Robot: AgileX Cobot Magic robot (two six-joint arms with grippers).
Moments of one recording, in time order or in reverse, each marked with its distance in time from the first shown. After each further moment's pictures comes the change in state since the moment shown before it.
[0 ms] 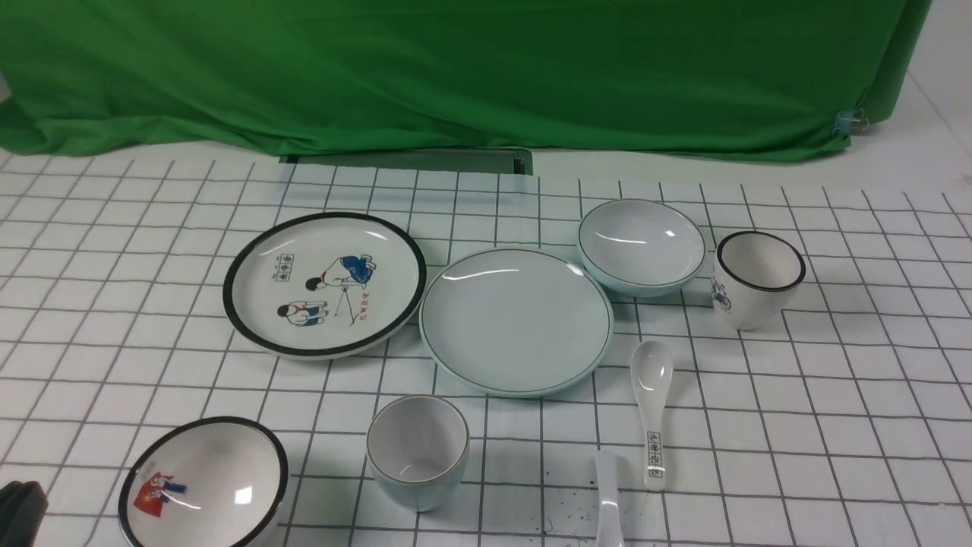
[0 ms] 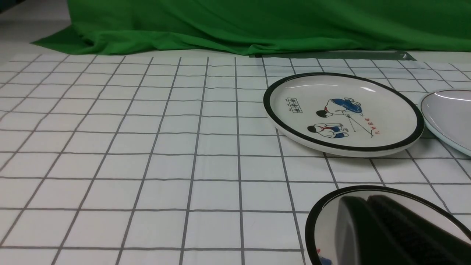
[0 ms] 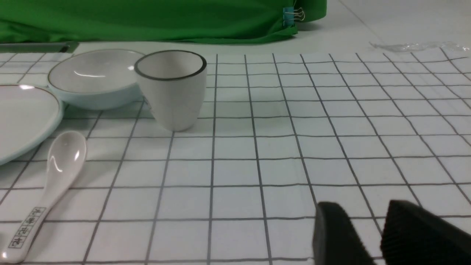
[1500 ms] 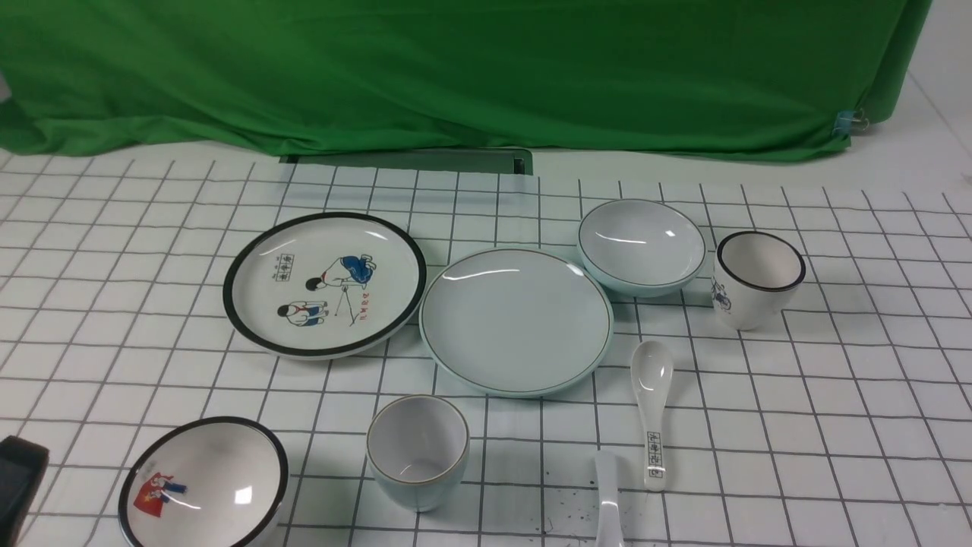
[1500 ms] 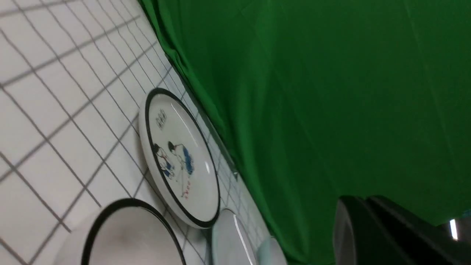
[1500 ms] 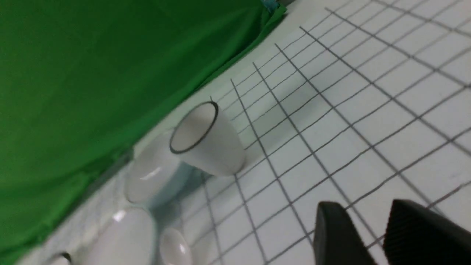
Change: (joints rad) right arm 0.000 0.000 0.000 0.043 -0.003 0.755; left arm 0.000 0.000 0.000 -0.749 -0.152 -0.379
